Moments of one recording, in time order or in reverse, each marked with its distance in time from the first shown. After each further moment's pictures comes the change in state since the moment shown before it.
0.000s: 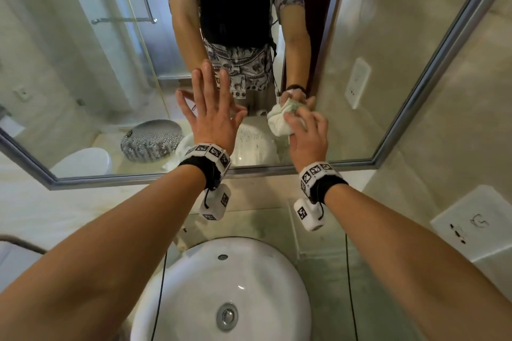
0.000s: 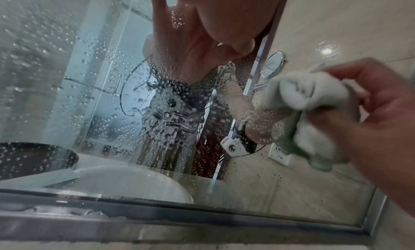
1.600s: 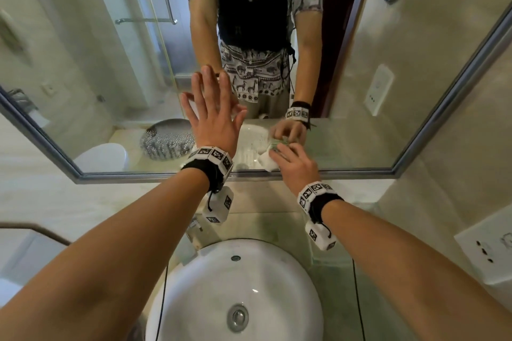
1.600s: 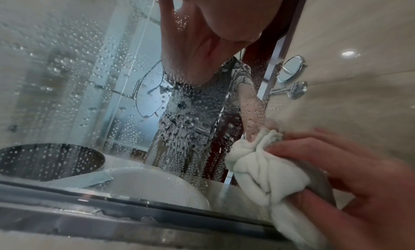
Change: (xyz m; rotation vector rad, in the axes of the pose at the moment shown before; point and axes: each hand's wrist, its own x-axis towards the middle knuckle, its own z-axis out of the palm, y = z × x) left_hand 0.003 -0.041 -0.004 -0.008 0.060 -0.037; right_hand -0.041 -0.020 0.042 -0.087 -0.255 -0.399
